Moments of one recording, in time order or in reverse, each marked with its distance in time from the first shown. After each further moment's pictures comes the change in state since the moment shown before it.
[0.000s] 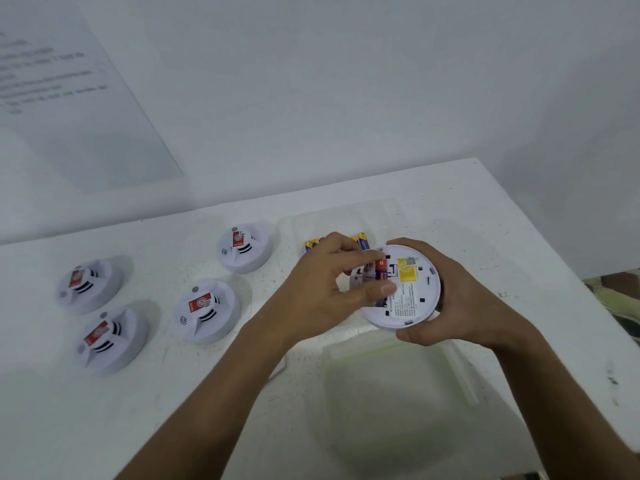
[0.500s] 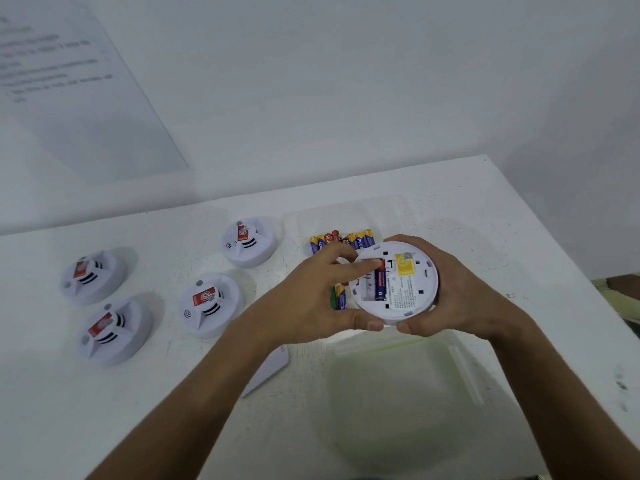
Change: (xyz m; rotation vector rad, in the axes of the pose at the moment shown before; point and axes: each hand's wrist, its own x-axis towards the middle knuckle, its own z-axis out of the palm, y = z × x) left_hand -0.009 -0.024 -0.011 0.206 -0.140 0.122; right_hand 0.013 0.003 0.004 -0.007 -0.047 0.044
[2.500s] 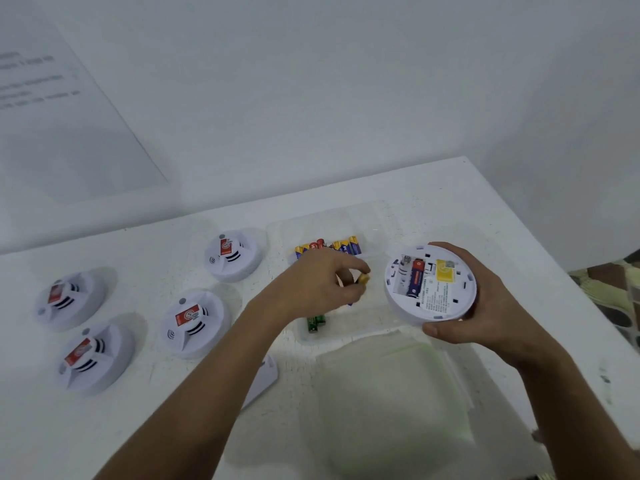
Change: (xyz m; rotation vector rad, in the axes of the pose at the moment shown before) left_hand 0.049 -0.001 0.005 -0.073 -0.135 -0.236; right_hand -0.043 0.016 -0.023 0.048 0.260 0.037
